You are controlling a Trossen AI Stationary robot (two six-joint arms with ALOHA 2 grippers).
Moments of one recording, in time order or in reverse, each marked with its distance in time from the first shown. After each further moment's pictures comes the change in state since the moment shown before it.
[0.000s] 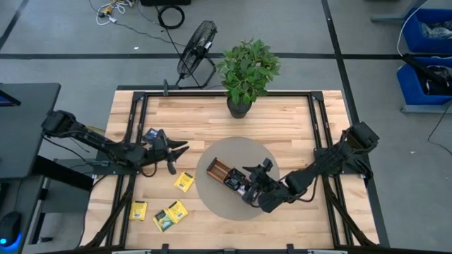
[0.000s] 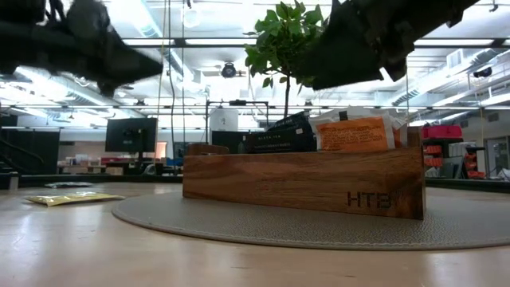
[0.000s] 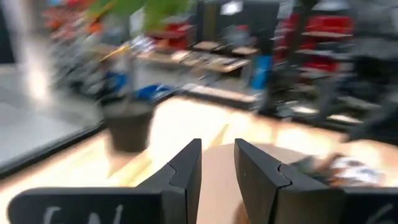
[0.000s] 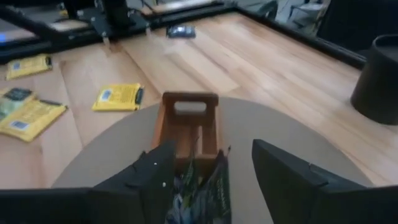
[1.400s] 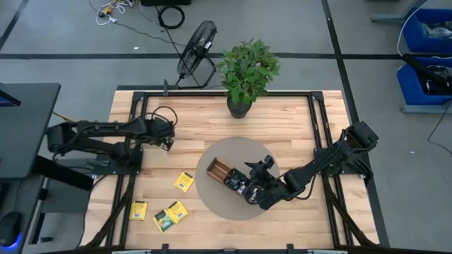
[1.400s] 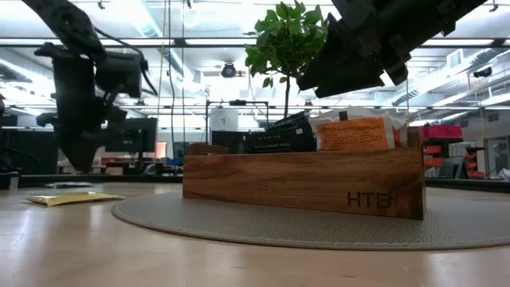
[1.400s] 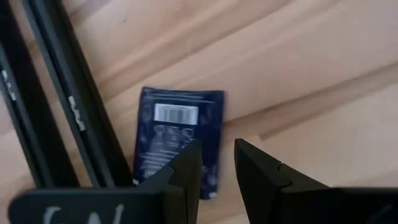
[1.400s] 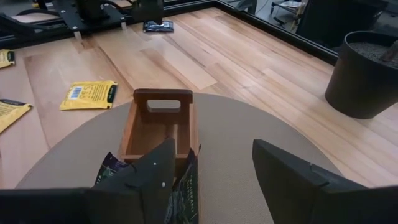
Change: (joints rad) left arm 0.681 0.279 0.404 -1.623 0.303 -0.591; right arm -0.021 0.000 0.000 -0.075 0.029 0.046
